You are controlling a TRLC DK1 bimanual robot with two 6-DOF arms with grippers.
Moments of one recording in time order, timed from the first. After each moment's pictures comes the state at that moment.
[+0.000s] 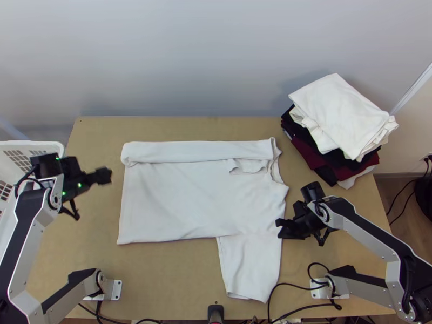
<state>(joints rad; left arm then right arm) 0.20 1.09 0.92 -0.64 0.24 -0.07 0.29 1.31 0.59 -0.74 -0.49 0.36</state>
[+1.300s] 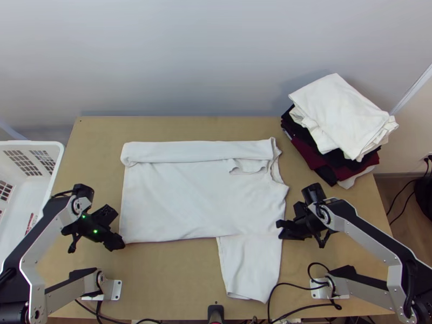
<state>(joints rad) 0.16 1.24 0.67 -1.10 0.28 0.70 0.29 1.29 0.58 -0.74 -0.49 0.36</state>
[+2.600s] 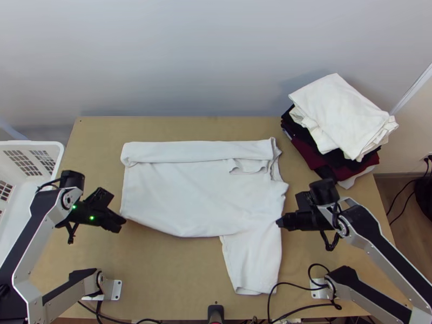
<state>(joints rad) 0.15 1.16 0.83 -1.08 0.45 0.64 0.41 1.00 0.74 -0.80 -0.43 0.31</state>
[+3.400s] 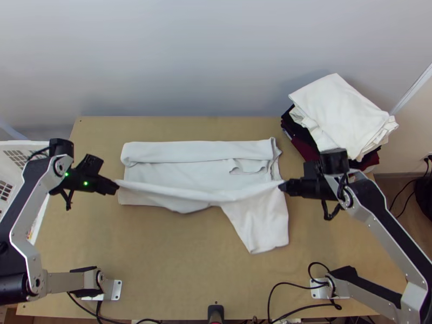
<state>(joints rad) 0.21 1.43 1.16 -1.00 0.45 0.54 0.28 1.19 0.99 -0.69 -0.42 0.31</state>
